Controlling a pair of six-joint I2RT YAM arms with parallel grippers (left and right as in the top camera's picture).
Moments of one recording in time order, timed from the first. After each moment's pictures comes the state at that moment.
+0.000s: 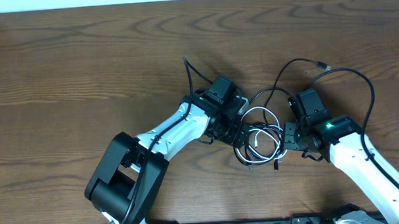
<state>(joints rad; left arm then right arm) -0.66 1.86 1.13 -0.59 0.41 -0.15 0.33 1.28 0.74 -0.77 0.06 0.51</state>
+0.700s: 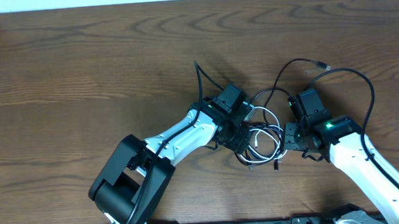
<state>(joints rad) -0.72 1.86 1.11 -0.56 0.32 -0.14 0.33 1.28 0.74 -0.77 0.06 0.51</state>
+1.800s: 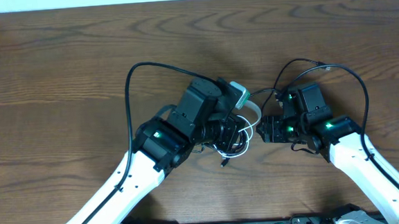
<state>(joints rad) -0.72 1.29 1.11 -0.62 0.36 -0.19 0.33 1.28 0.74 -0.56 -0.30 0.42</state>
